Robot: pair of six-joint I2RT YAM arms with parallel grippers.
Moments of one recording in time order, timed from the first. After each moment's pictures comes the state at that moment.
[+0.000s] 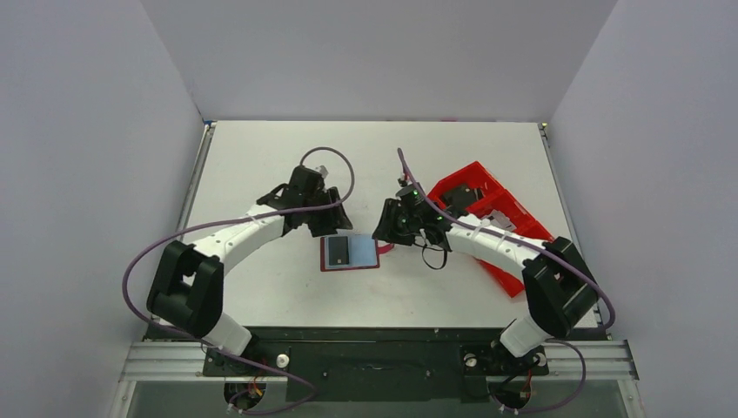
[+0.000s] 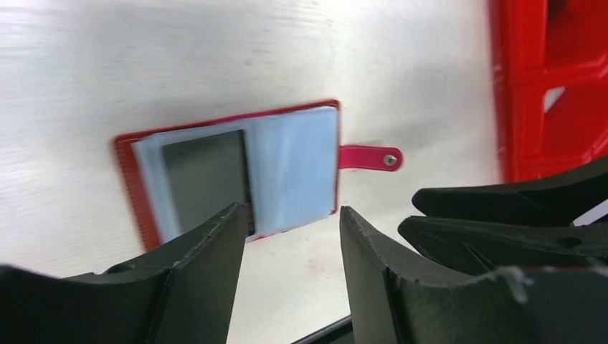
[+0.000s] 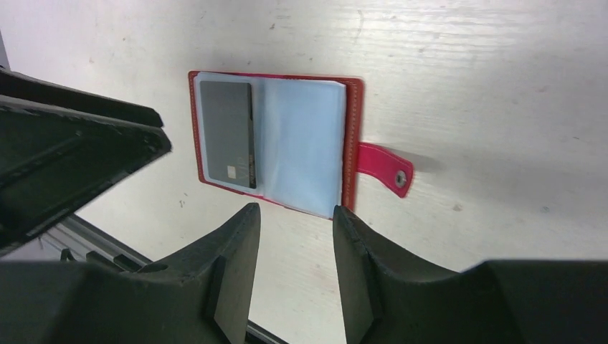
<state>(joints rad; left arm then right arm) -0.51 1.58 1.04 -0.38 0.21 -0.73 0.69 1.53 0.98 -0.28 -0.07 0.77</state>
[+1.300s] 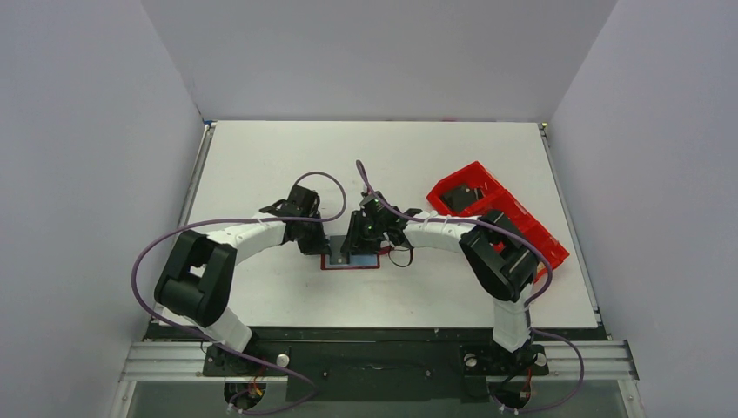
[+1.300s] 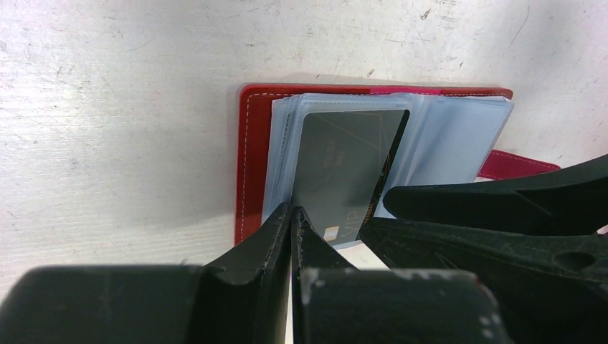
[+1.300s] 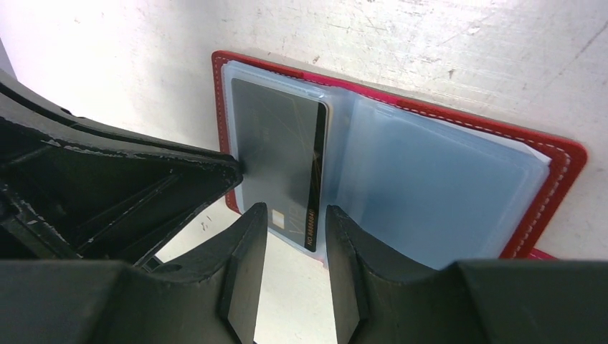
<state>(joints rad) -0.43 1.61 0.88 -0.38 0.14 -0.70 0.79 1.92 1.16 -0.12 -0.21 0.86</state>
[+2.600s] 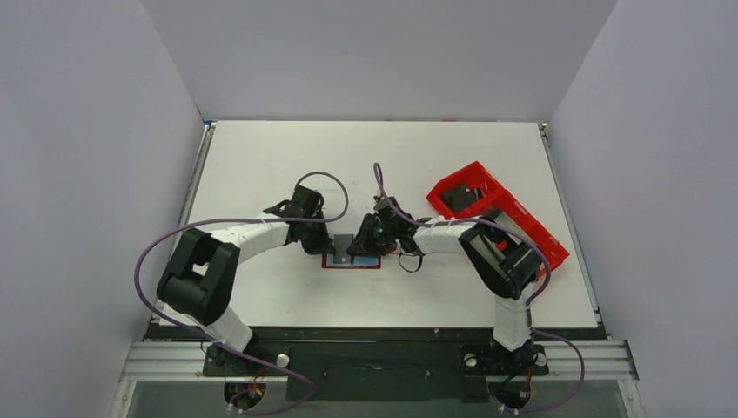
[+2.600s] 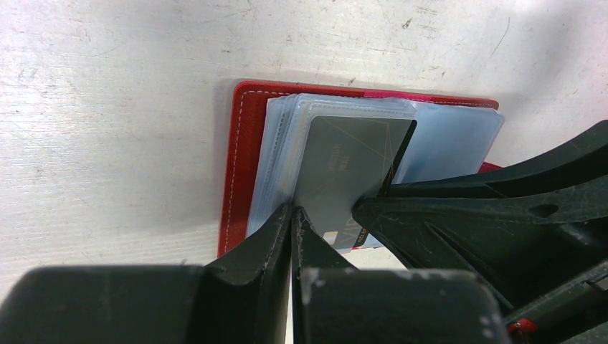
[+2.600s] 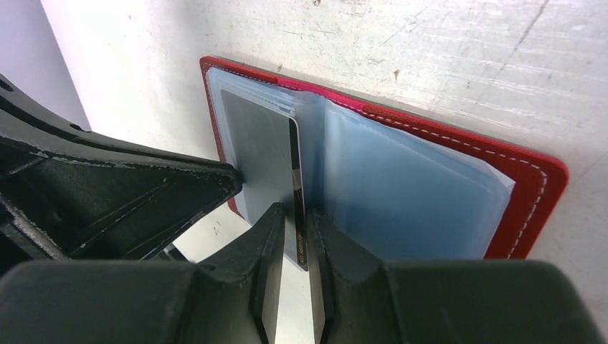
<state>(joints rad) -0.46 1.63 0.88 -0.34 0.13 -0.76 0.75 1.93 1.02 0.11 -0.29 0.97</state>
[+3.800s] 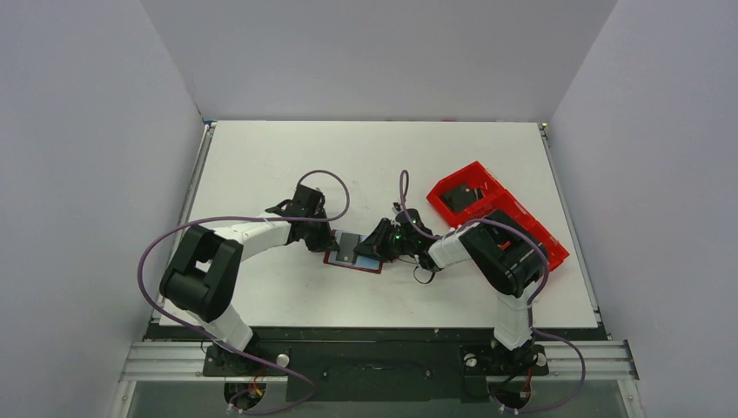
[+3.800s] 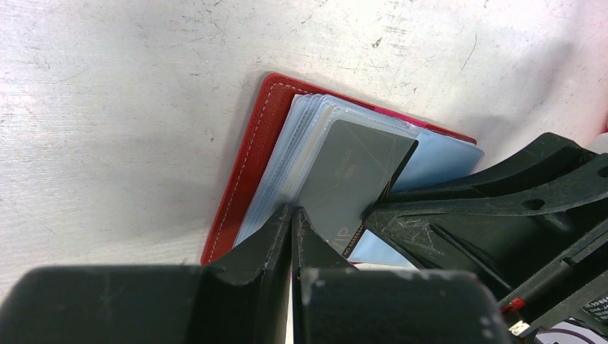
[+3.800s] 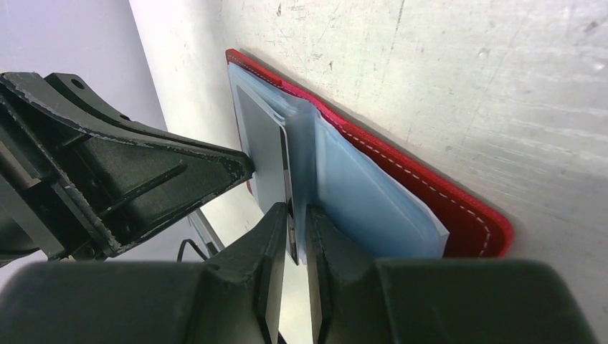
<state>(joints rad) -0.46 1.66 0.88 -0.28 0.16 -0.78 0.67 1.92 0.75 0.58 -0.37 1.17</state>
